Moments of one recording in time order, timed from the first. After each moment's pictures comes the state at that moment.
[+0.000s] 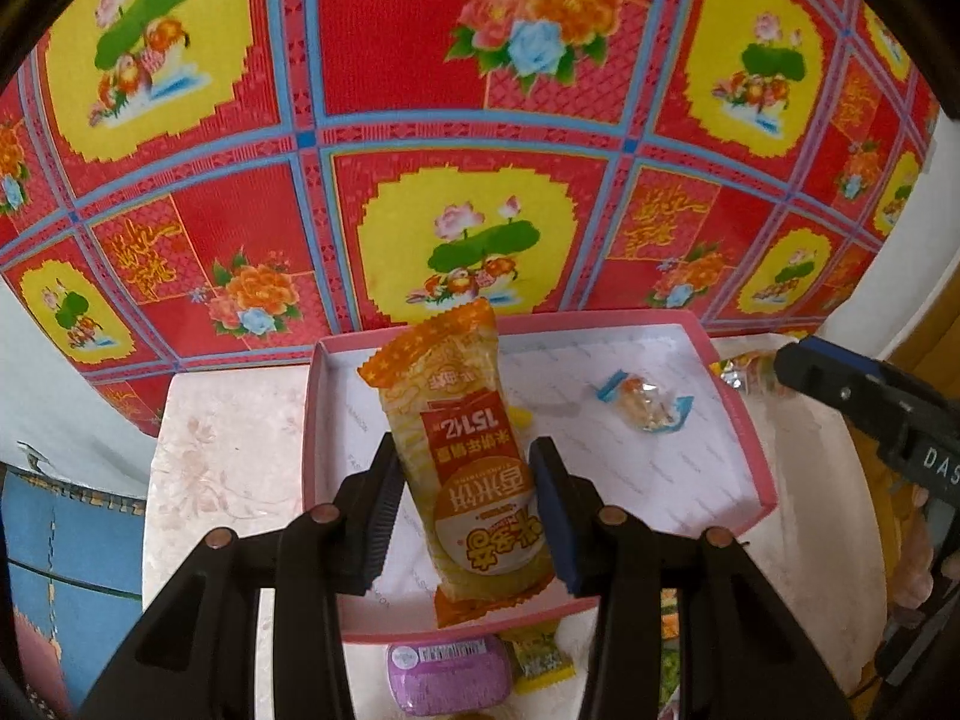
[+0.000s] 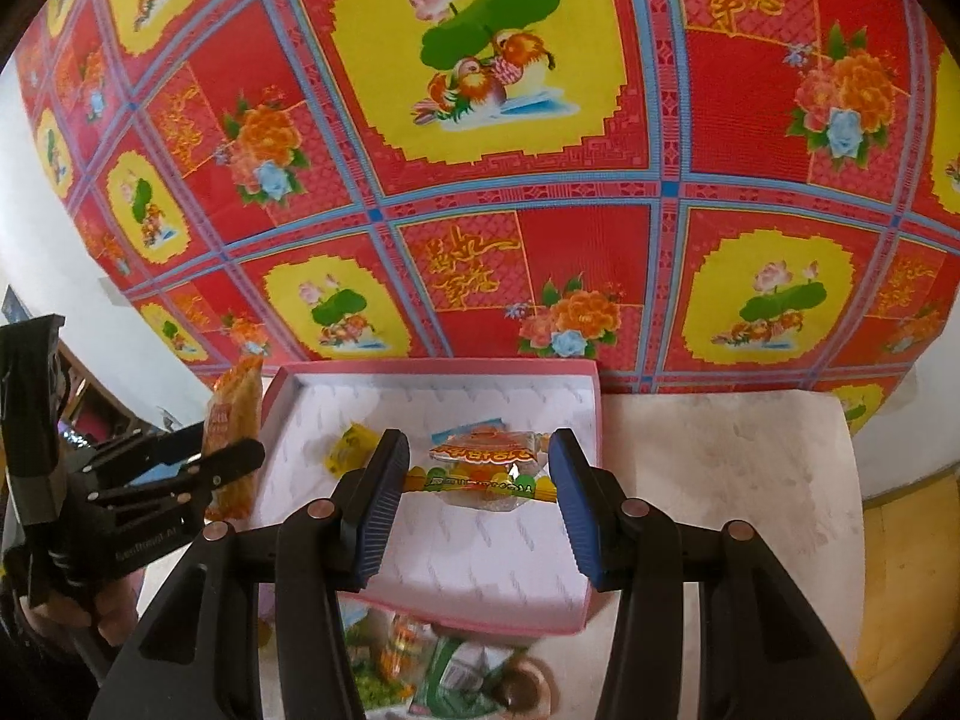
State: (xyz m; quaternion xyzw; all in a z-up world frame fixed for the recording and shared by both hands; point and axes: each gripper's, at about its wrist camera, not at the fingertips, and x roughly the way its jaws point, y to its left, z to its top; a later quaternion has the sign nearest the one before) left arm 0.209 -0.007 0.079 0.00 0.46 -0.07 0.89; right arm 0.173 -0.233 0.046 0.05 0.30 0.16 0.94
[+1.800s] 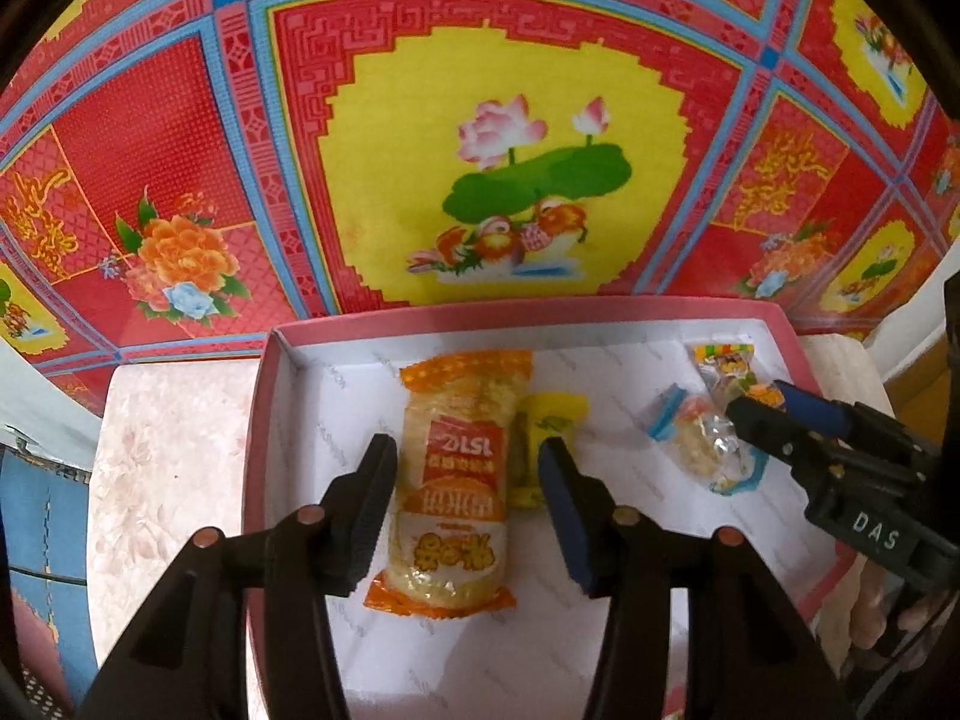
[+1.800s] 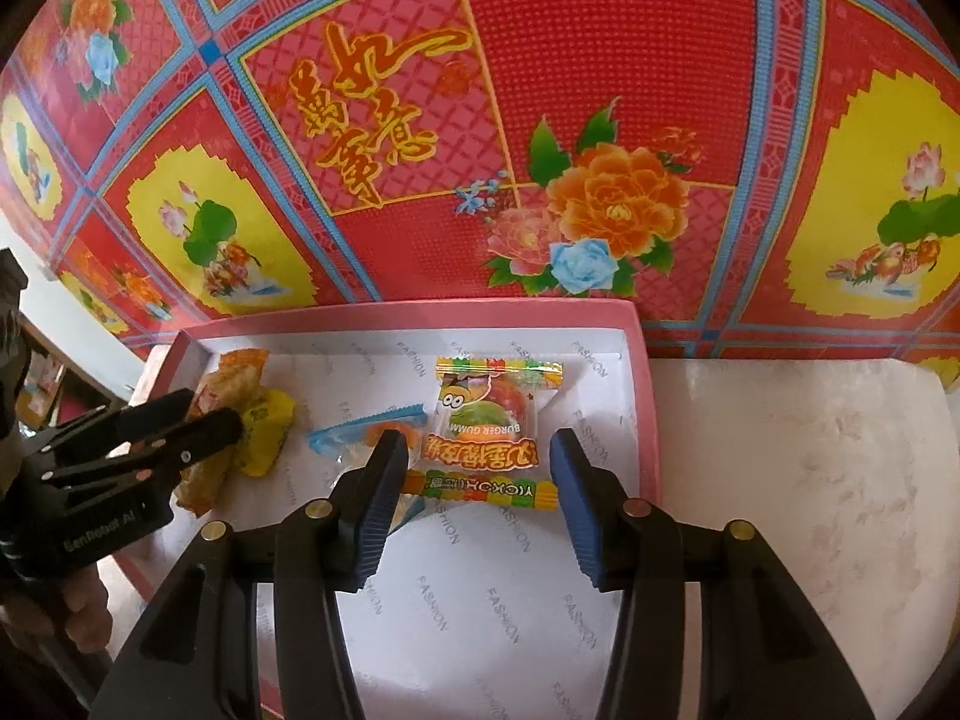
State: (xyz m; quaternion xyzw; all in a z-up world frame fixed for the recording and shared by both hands) left arm 0.263 -0.015 0.024 0.00 0.49 -0.06 0.87; right arm 0.257 -0.204 -0.027 0.05 0.37 0.15 0.92
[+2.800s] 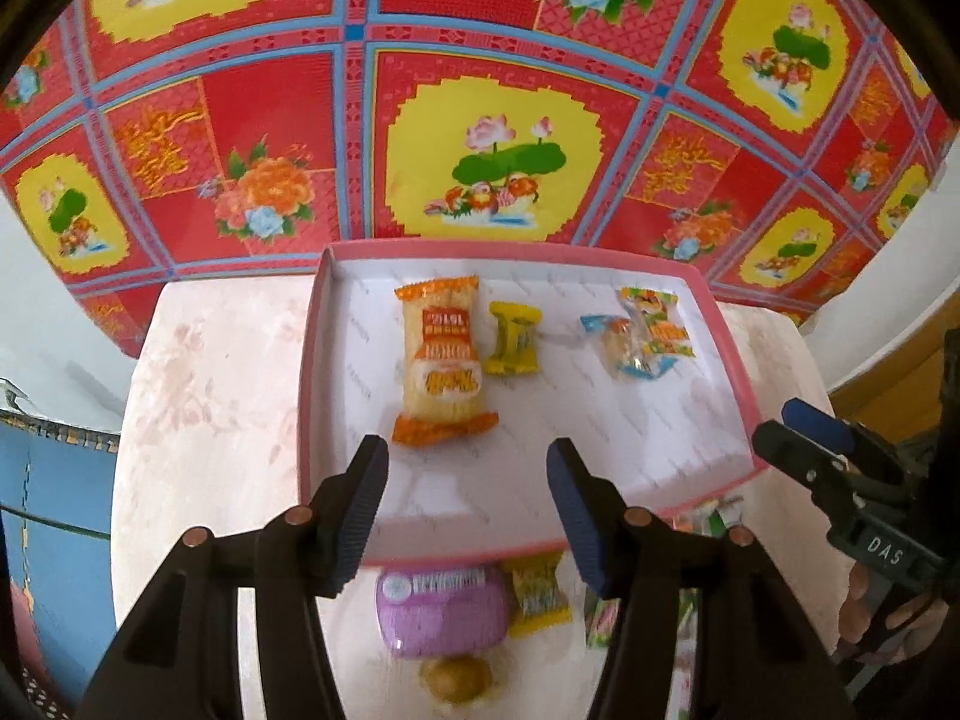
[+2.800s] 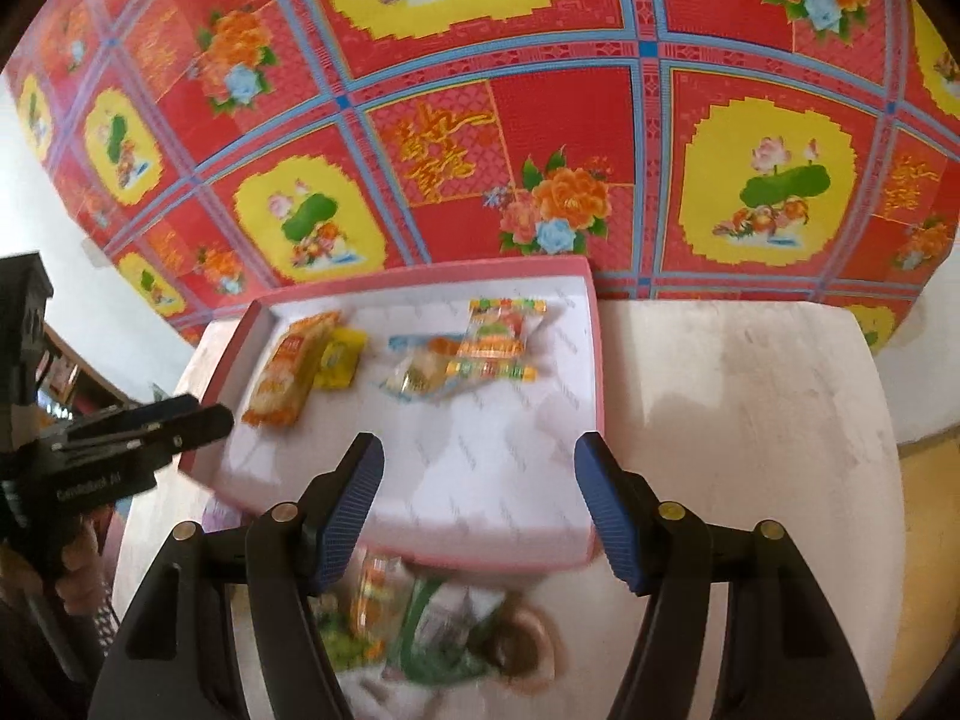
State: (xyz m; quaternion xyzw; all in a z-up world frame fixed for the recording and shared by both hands) left arm 0.183 0.013 0.066 -0.05 0.50 -0.08 0.86; right arm 0.154 -0.232 -0.002 0.05 0.35 0.15 0.92
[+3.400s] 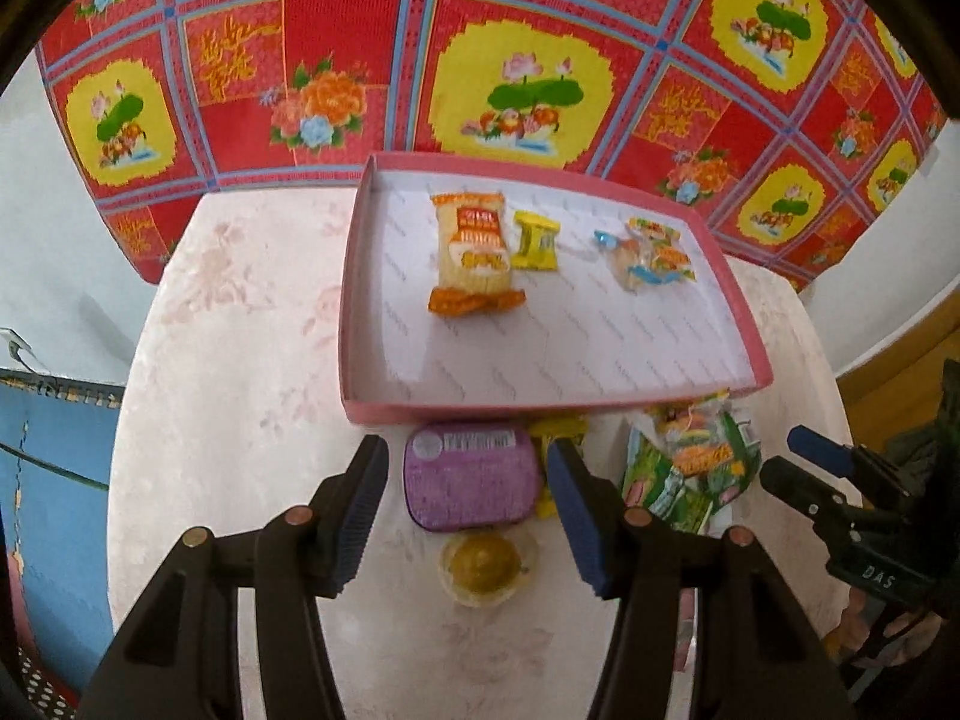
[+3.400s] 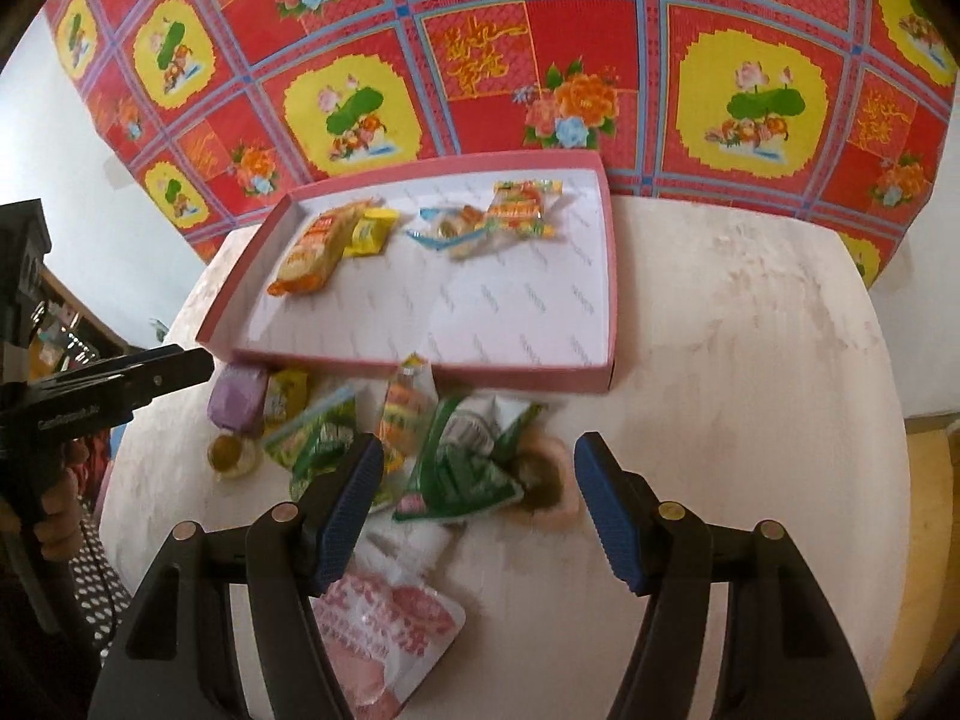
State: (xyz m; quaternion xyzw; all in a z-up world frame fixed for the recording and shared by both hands) left arm 0.134 0.030 0.045 -0.06 0.52 -0.07 0.85; right arm 0.095 -0.229 -0.039 0.03 0.39 0.16 0.91
